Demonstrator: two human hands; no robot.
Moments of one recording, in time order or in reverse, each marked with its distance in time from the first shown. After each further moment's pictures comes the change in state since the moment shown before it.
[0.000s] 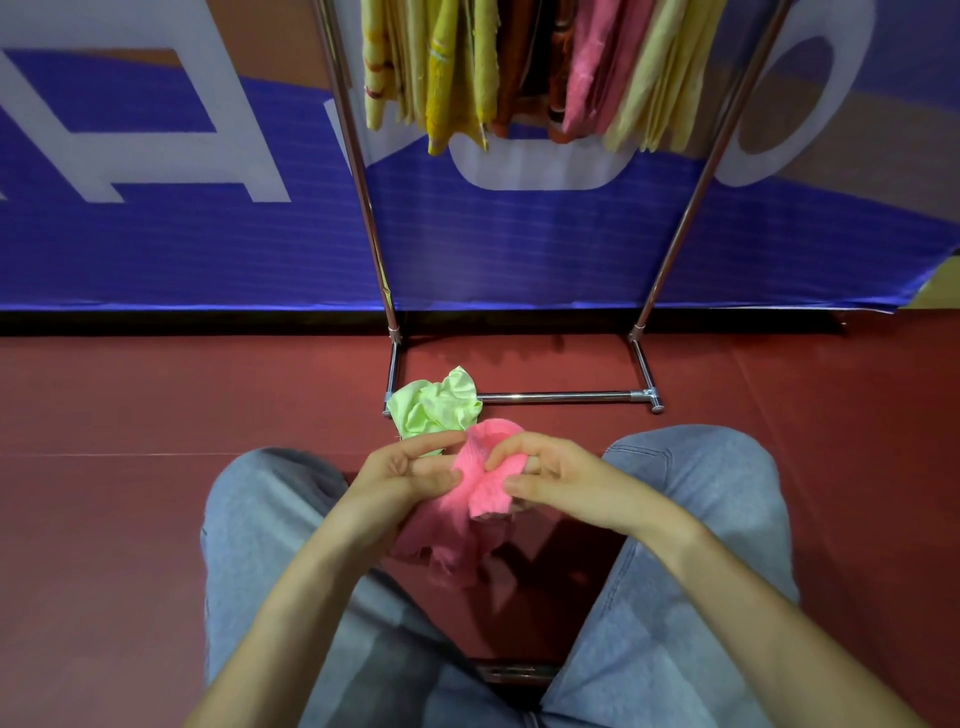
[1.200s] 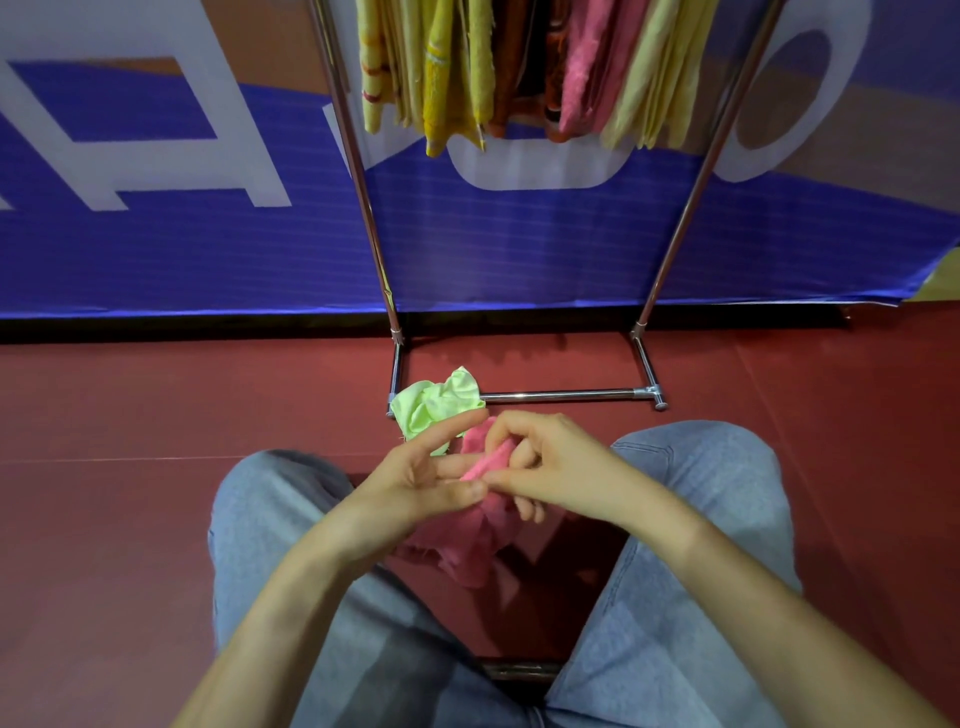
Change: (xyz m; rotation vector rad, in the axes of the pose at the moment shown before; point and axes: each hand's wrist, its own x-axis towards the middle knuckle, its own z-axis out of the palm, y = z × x) left_hand -0.013 0.013 0.005 0.084 -0.270 0.088; right_hand 0.000 -0.030 0.011 -0.290 0.135 -0.052
